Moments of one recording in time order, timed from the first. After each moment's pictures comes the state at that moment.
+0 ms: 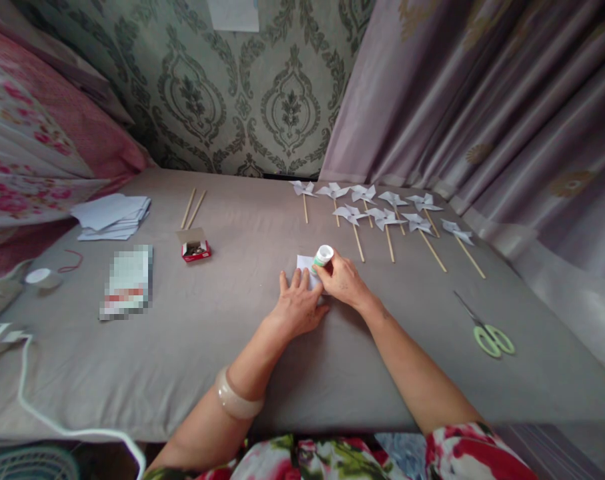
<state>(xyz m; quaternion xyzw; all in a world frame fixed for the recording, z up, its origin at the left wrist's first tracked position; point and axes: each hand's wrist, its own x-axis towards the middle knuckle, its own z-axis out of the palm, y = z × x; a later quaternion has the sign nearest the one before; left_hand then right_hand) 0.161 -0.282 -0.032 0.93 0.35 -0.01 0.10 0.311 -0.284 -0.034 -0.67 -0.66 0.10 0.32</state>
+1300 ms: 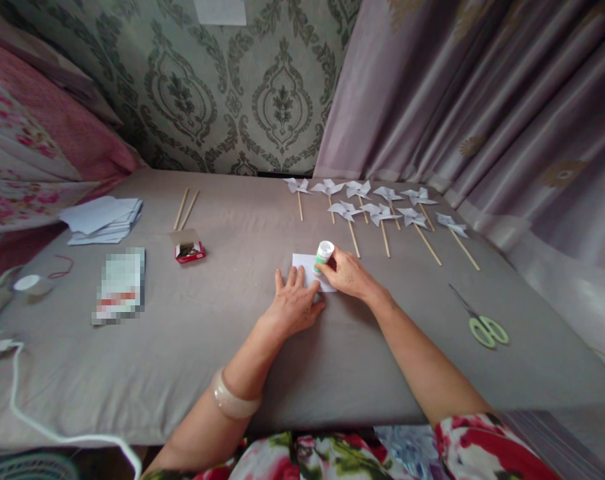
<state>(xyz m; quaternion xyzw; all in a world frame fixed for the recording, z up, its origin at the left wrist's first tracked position) 0.161 -0.281 -0.029 0.93 0.35 -0.02 0.11 0.326 -0.286 -0.030 -0.65 -0.68 0.13 0.30</state>
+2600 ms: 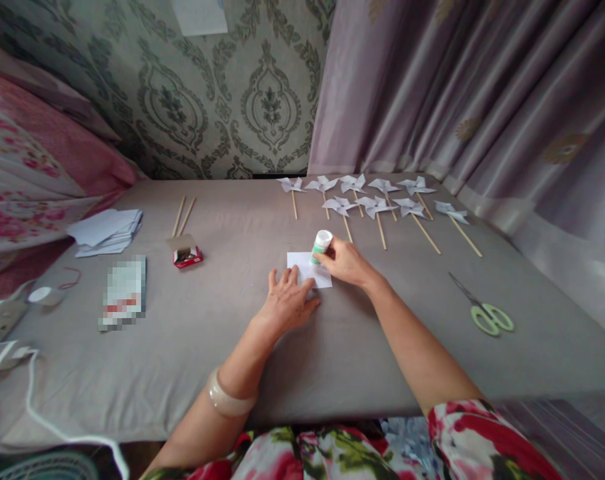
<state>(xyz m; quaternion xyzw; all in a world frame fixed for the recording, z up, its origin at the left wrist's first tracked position) 0.160 -0.285 -0.024 0.93 0.35 -0.01 0.07 0.346 -0.280 -0.025 -0.64 -0.65 0.17 0.37</state>
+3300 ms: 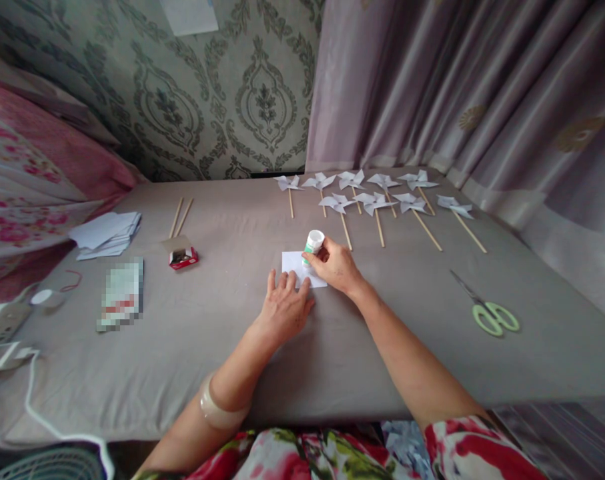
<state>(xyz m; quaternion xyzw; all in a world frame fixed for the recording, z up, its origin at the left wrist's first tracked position) 0.167 -0.298 -0.029 0.94 0.35 -0.02 -0.01 0.329 -0.284 -0.036 -0.65 -0.61 0.12 0.44</state>
